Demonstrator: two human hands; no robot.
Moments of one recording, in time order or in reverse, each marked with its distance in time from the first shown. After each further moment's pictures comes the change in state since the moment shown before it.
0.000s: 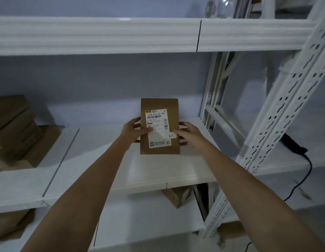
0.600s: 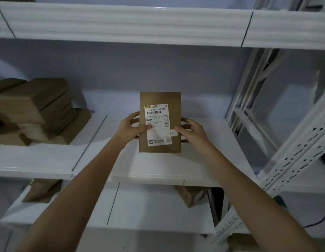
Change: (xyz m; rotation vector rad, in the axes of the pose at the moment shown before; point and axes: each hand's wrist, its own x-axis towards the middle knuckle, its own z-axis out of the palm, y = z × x) left_hand -0.039 -0.023 -0.071 0.021 0.186 0.111; right_hand -0.011 -0.010 0.070 -0.019 -0.120 -0.184
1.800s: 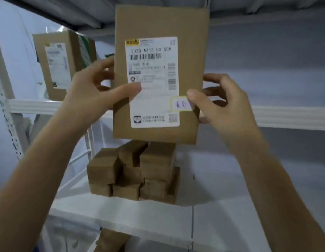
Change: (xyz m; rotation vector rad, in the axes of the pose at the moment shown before) left_hand -0.175 0.174 -0.462 0.206 0.431 0.691; right_hand -0.151 -0.312 0.367 0.011 0.083 -0.830
